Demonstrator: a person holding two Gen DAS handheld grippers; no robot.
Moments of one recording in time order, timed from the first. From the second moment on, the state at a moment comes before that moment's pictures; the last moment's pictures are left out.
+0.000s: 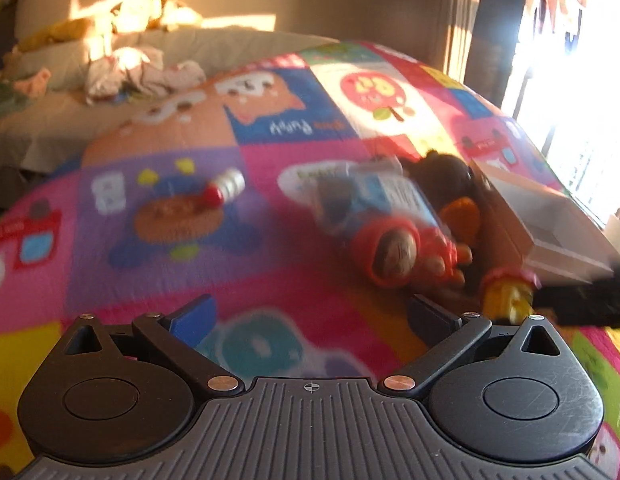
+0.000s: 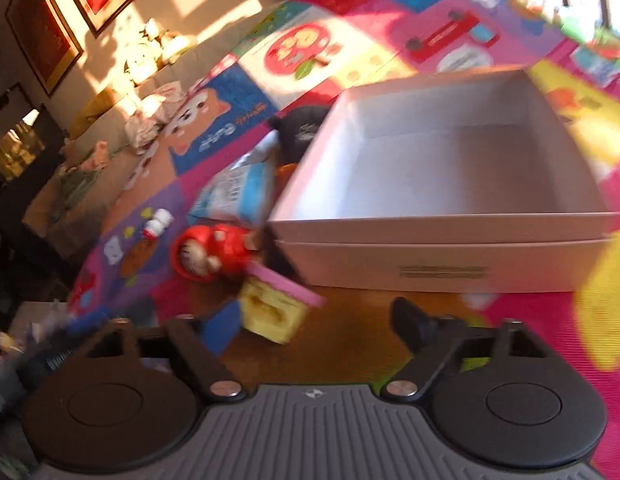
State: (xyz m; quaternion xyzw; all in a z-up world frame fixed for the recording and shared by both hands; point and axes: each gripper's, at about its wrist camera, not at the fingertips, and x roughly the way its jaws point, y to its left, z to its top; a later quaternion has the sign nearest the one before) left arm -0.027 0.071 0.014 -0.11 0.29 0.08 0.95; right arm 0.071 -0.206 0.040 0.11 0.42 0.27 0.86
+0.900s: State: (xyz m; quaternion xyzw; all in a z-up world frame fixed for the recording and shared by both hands) left arm -0.010 0.041 0.024 -0.08 0.28 0.00 0.96; right arm -0.028 -0.243 0.037 -0.10 0.29 0.26 0.92
